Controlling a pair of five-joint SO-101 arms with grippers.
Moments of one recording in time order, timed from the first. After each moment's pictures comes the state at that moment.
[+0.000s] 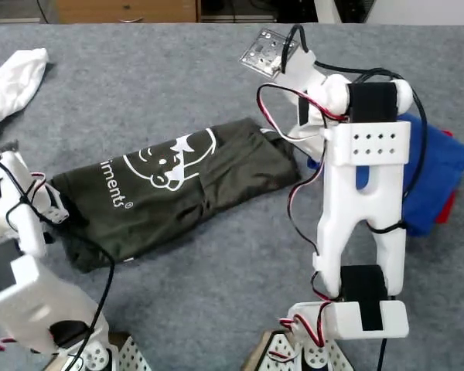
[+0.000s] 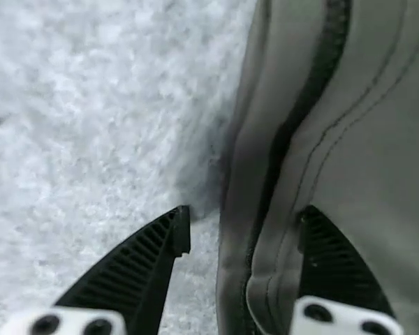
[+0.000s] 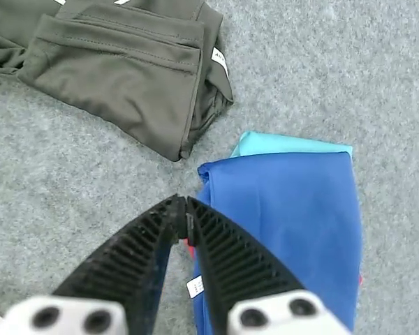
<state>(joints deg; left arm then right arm) -35.3 12.1 21.1 70.8 -11.8 -6.1 -3.3 -23.3 101.1 42.3</state>
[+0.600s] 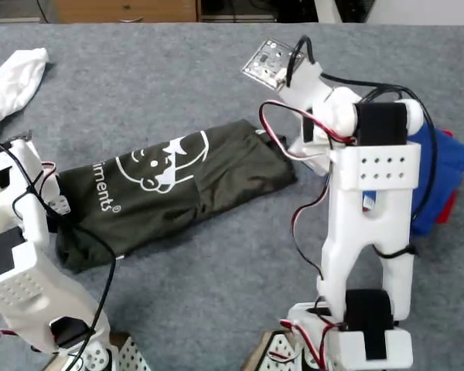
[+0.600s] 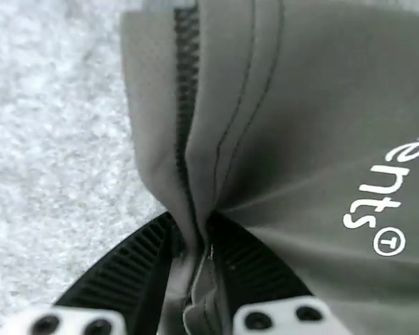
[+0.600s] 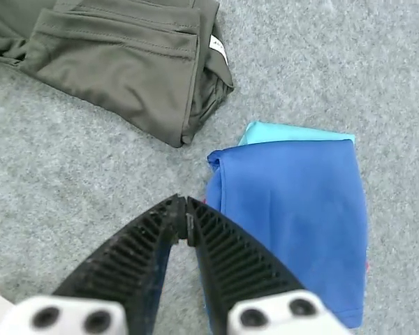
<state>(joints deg) -33.8 20.8 14.0 72.3 -11.9 -6.0 -12.2 -15.5 101.1 41.5</state>
